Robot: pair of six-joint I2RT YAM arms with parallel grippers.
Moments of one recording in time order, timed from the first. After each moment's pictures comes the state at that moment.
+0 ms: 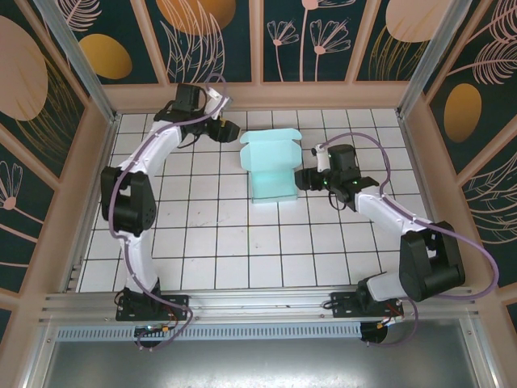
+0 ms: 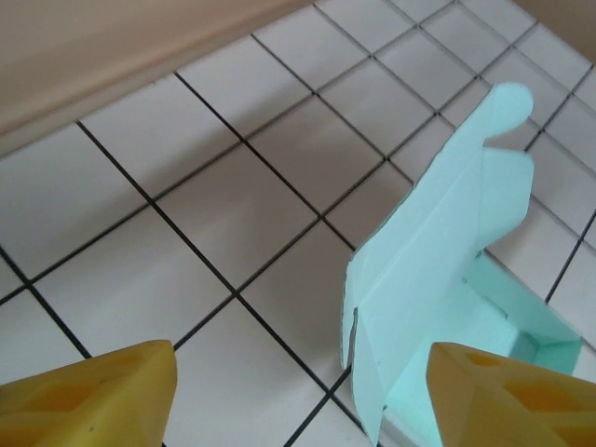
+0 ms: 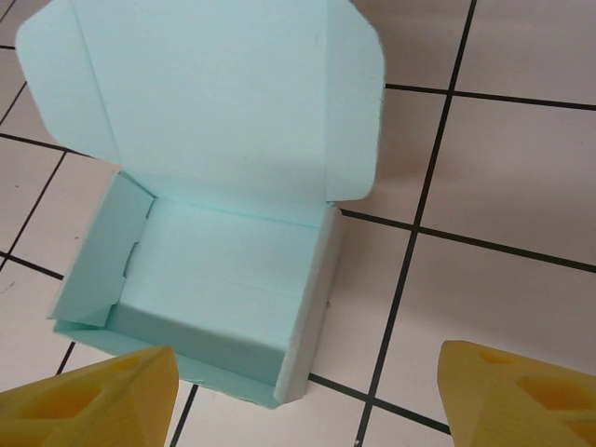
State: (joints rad) left arm -0.26 2.06 1.85 -0.60 0.57 0.19; right arm 0.35 1.39 0.85 -0.16 -0.20 0.13
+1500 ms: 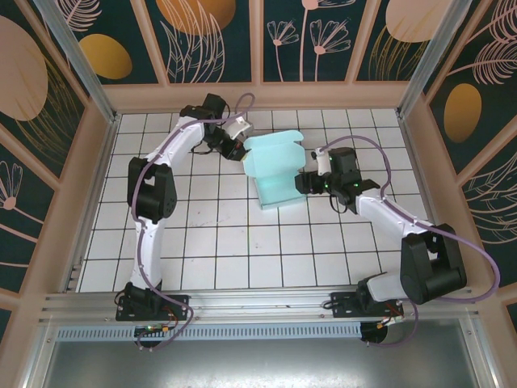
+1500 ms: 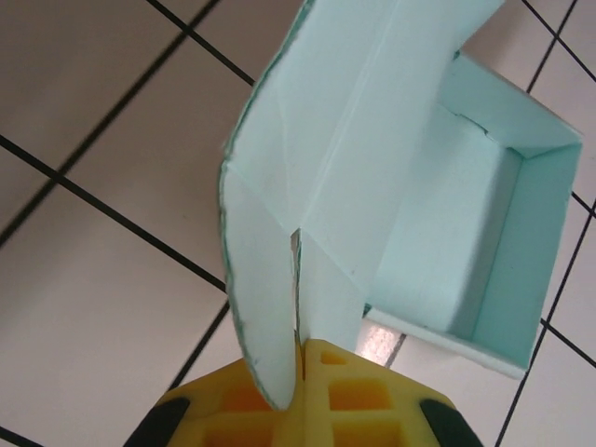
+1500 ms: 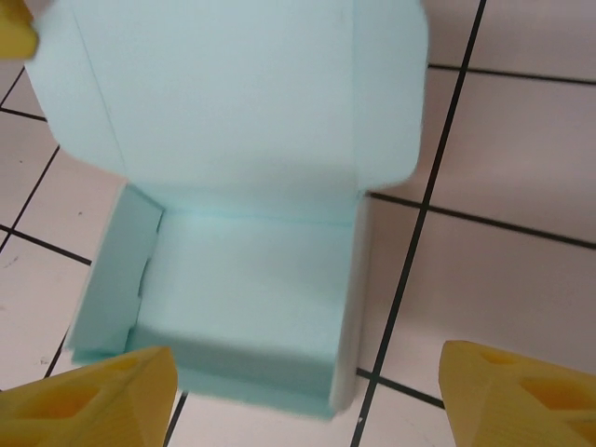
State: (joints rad) left arm -0.34 2.26 2.05 -1.04 0.58 0.41; right arm 0.34 1.37 0.83 -0.17 -0.22 0.10
